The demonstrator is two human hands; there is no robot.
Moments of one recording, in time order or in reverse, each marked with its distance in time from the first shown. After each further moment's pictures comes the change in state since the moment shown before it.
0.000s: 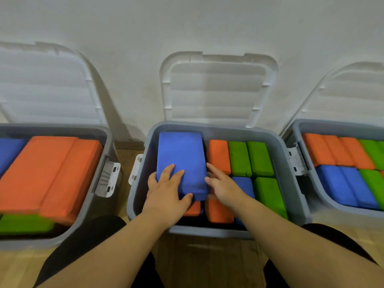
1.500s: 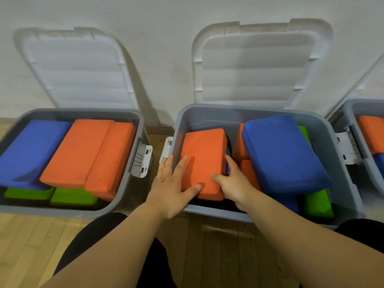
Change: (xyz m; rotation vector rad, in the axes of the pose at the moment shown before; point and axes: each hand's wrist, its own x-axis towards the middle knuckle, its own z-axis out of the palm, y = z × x) left_hand -0.023 -0.075 -0.005 -0.085 -0.026 -0.041; right_hand 0.002 0.016 0.066 -0.048 0.058 0.128
